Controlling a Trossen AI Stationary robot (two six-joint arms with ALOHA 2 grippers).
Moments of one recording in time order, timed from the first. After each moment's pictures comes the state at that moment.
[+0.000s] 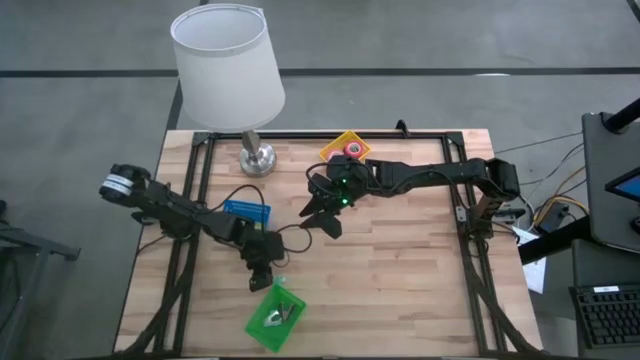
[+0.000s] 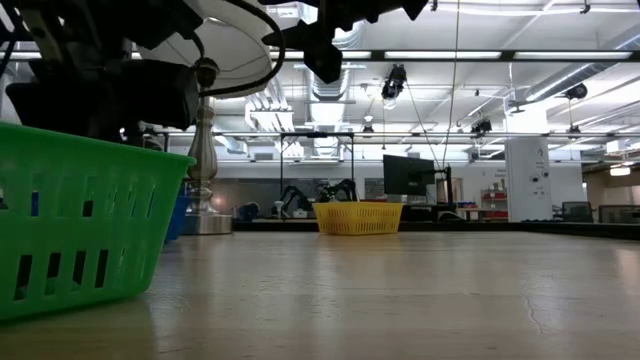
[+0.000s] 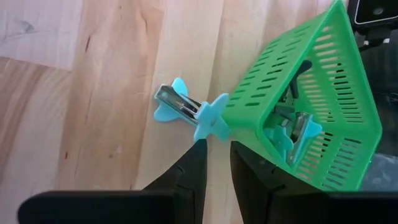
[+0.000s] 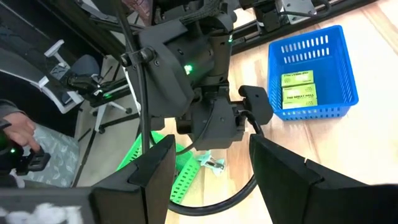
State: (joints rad) left arm -0.28 1.43 0.70 -0.26 0.39 -0.64; right arm -0.06 1.77 1.47 -0.20 -0.42 0.42
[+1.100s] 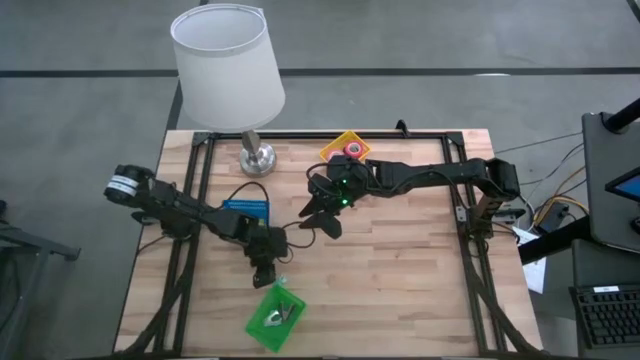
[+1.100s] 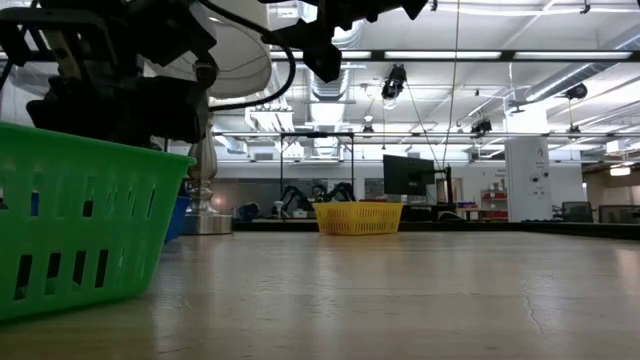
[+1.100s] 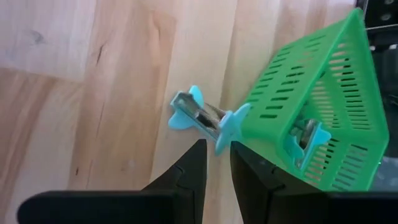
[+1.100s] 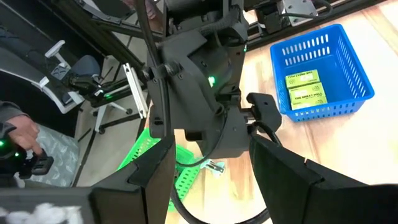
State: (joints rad) left arm -0.23 1.47 0.70 -0.23 0.43 -0.61; right arm -0.06 1.77 1.47 -0.20 -0.42 0.42
